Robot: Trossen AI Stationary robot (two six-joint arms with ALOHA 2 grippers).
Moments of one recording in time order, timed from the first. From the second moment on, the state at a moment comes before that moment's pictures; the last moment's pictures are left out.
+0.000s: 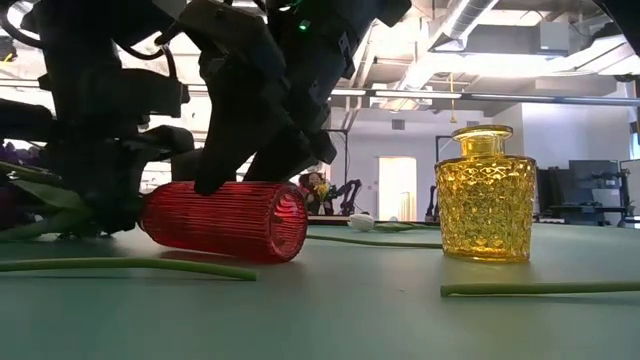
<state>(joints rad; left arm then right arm) -0.31 1.46 0.72 -0.48 -0.13 0.00 0.26 2.26 1.79 -0.54 0.05 0.53</state>
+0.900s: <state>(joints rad) -0.31 1.46 0.72 -0.45 -0.15 0.00 0.23 2.30 1.79 -0.53 -0.06 0.57</state>
